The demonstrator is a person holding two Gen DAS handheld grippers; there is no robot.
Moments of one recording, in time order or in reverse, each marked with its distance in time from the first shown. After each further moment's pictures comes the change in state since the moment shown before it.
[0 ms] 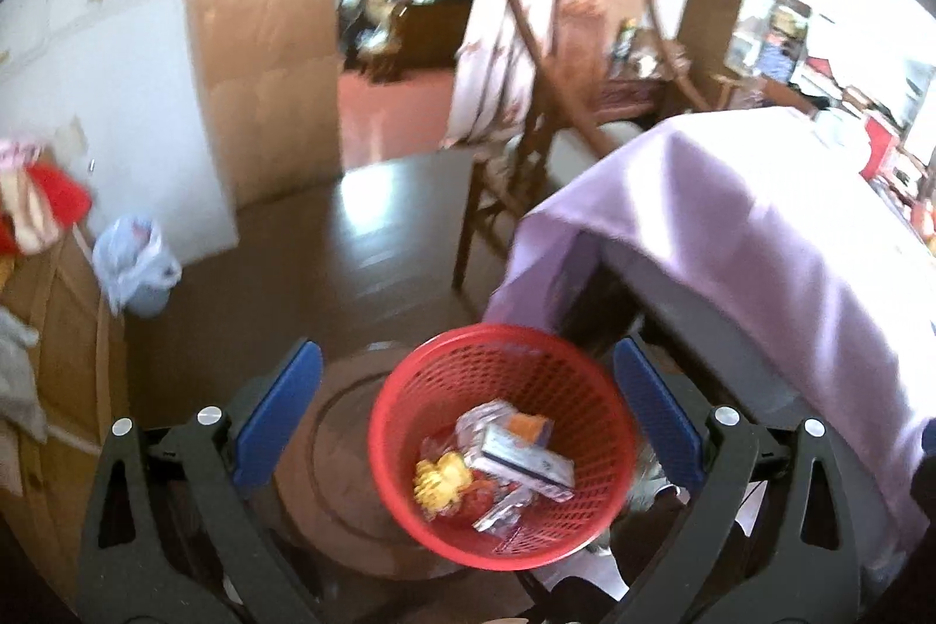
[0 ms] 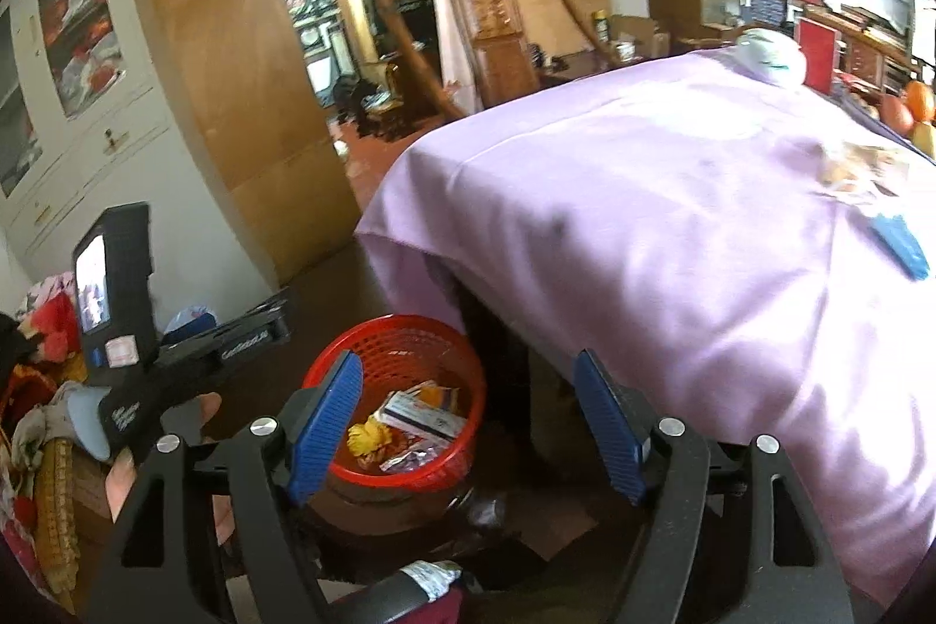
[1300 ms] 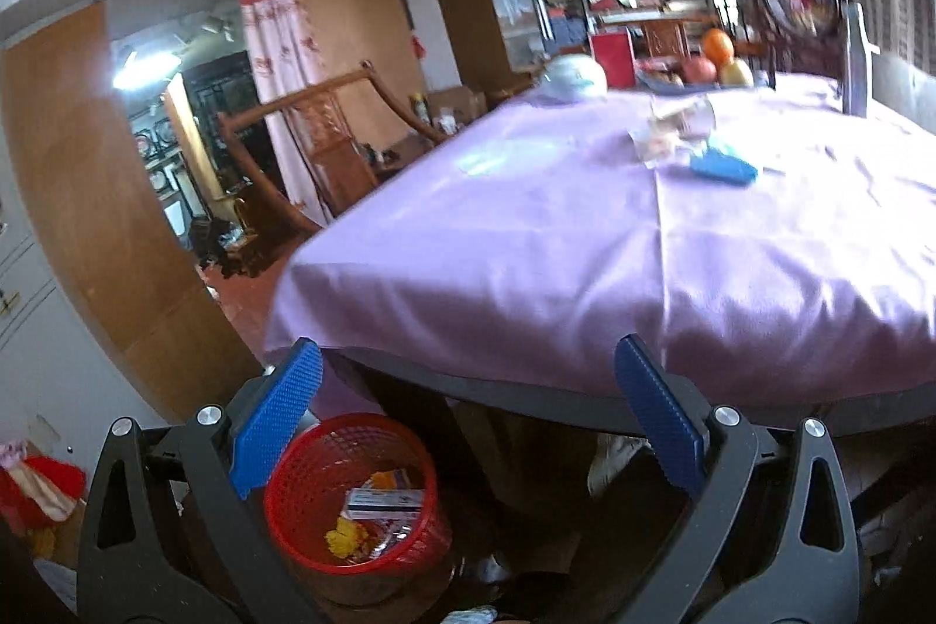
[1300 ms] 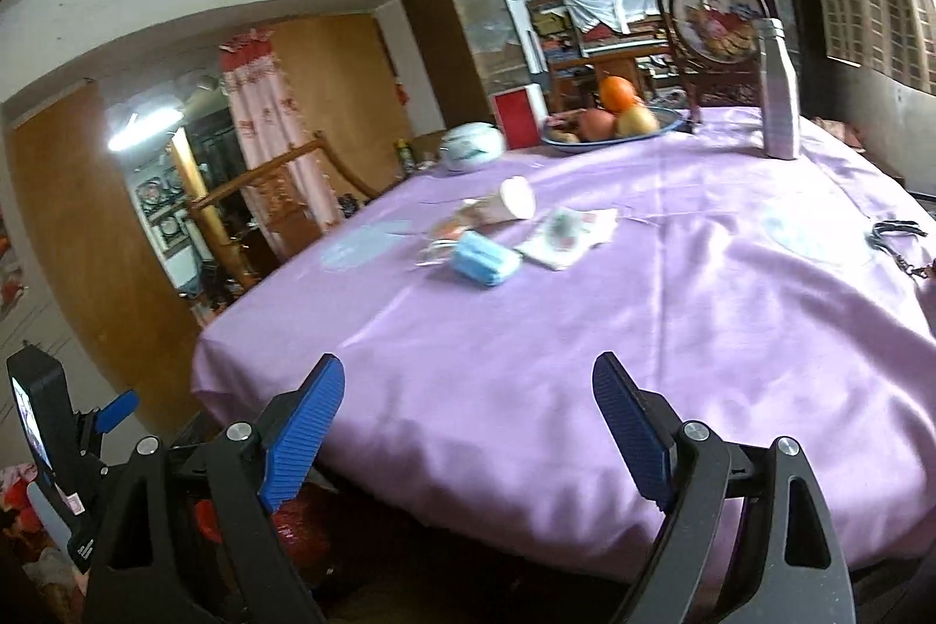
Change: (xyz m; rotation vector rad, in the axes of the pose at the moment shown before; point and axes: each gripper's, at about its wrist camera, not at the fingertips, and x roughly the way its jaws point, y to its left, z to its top) left arm -0.111 -0.211 -0.071 0.592 -0.232 -0.184; right arm -0.191 -0.213 -0.084 0.355 -0.349 -0.306
